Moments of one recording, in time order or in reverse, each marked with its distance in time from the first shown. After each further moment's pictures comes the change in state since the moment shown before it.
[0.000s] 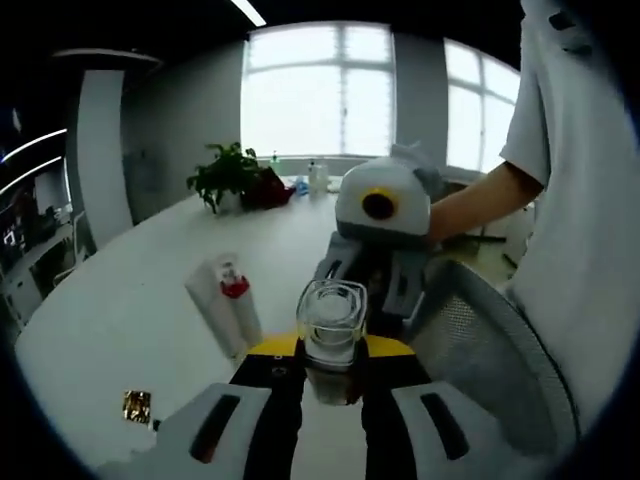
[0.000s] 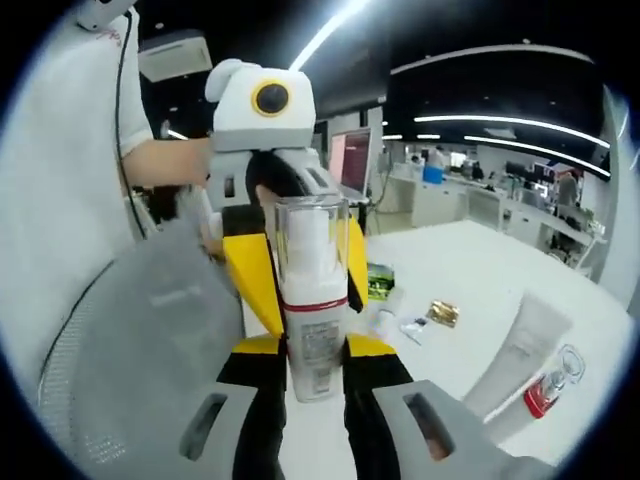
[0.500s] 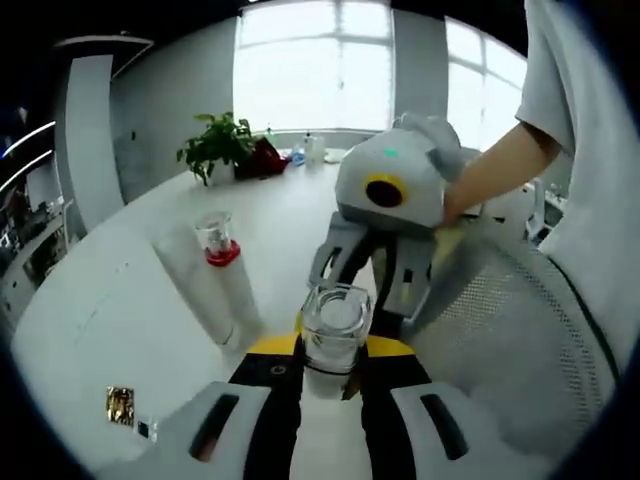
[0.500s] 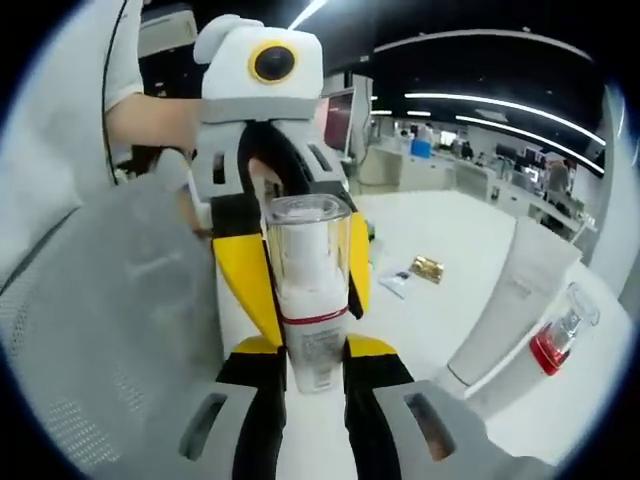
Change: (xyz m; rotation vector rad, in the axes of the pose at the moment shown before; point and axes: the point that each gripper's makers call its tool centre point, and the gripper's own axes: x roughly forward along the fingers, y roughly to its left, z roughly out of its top) left arm 0.049 0.019 -0.045 0.002 0.093 -0.023; right arm 0.005 -0.025 -0.064 0.015 0.112 -0.060
